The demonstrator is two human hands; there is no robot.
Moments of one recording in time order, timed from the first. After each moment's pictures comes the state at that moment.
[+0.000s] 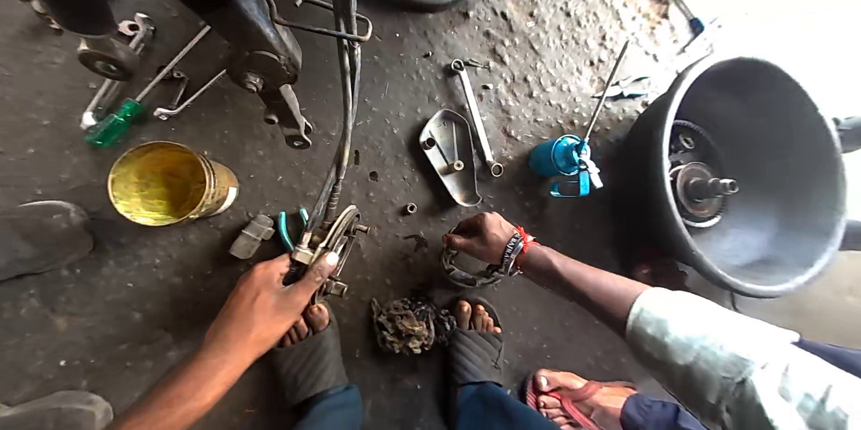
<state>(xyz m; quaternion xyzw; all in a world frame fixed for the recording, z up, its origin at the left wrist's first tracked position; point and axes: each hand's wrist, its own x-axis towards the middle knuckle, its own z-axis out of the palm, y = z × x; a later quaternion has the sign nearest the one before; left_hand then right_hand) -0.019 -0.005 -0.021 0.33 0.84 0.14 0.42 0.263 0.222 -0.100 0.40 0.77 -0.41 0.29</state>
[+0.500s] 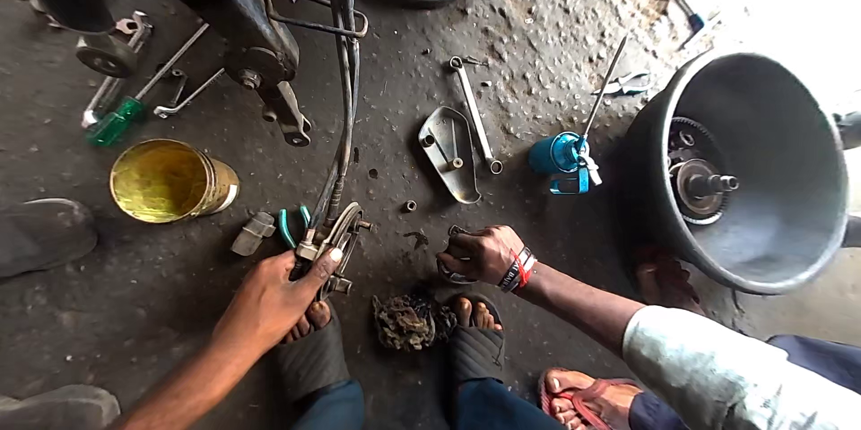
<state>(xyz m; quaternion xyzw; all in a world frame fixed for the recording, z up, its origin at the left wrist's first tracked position) -0.015 -0.002 -0.018 0.33 0.83 0.15 0.42 0.285 0.181 -0.102 0.24 0.94 -0.22 0.05</state>
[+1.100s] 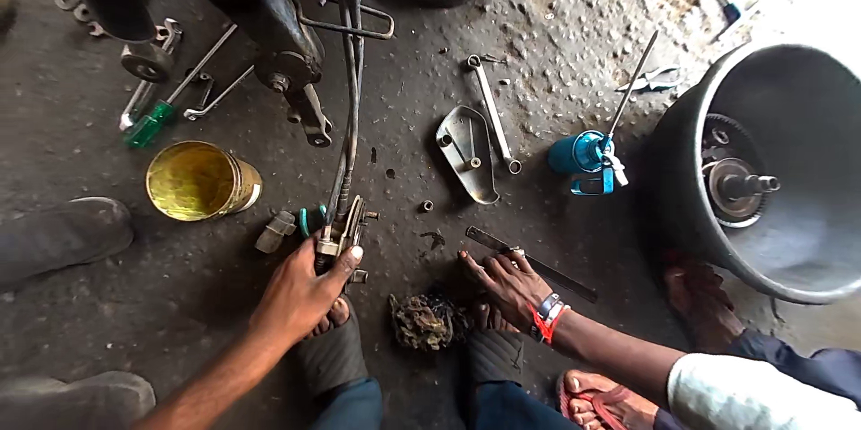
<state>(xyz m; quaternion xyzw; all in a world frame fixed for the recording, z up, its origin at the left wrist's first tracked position) -0.018 0.002 -0.021 0.29 0.83 0.16 0.46 0.320 0.130 -0.098 0.20 0.93 -0.15 0.27</state>
